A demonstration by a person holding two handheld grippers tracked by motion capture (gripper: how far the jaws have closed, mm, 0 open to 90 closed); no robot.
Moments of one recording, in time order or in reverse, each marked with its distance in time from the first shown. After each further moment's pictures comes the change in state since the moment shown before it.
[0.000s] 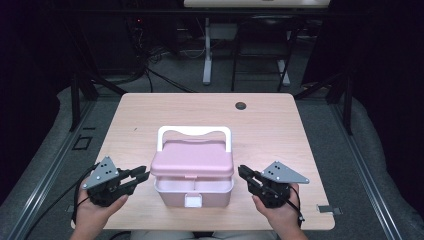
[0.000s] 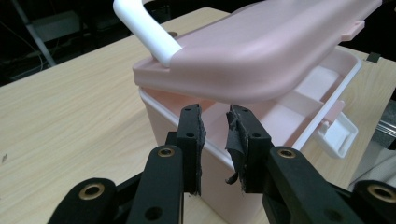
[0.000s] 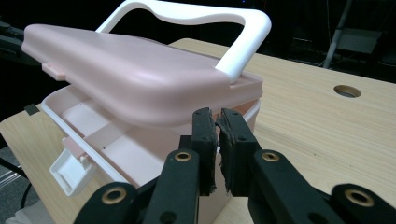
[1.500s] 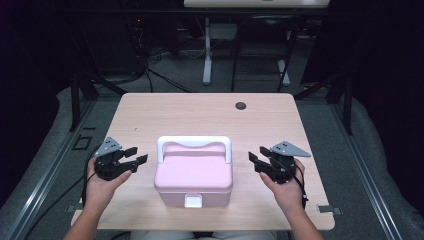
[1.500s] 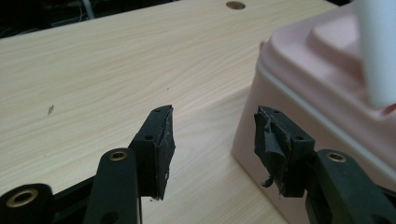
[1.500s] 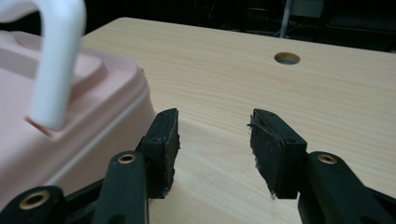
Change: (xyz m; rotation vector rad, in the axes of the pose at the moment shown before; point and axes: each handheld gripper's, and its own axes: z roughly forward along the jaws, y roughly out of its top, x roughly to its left) left arm 0.072 -0.018 0.049 0.102 0.145 -0.169; right arm -0.071 -0.007 0.037 0.095 -0.160 0.095
